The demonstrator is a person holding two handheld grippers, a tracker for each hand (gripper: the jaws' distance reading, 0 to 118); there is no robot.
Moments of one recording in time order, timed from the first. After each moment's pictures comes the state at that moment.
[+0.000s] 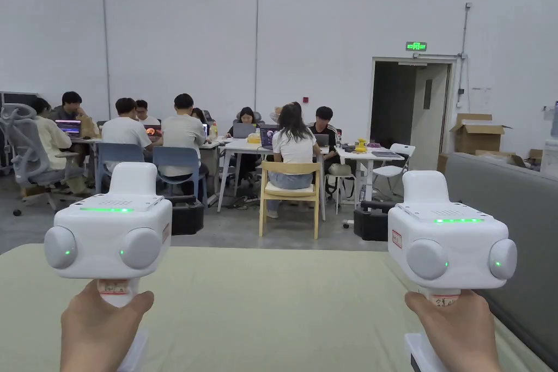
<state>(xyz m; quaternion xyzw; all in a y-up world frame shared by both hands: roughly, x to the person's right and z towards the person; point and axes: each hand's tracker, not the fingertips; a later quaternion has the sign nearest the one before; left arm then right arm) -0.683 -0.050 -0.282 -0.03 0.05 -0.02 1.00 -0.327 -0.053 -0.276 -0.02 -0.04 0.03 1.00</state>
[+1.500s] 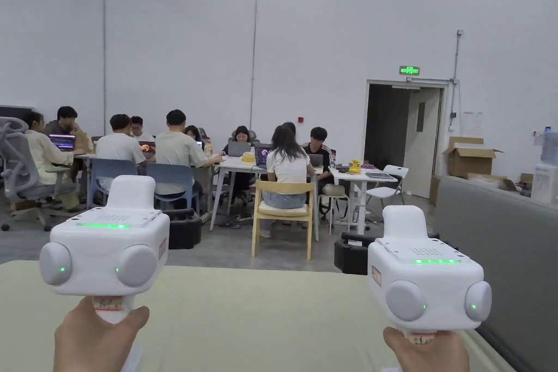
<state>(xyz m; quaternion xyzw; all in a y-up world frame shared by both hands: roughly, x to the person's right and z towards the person) -0.677 -0.042 -0.277 -0.01 0.04 -0.02 1.00 -0.340 -0.066 -0.273 -0.01 -0.03 0.03 1.00</state>
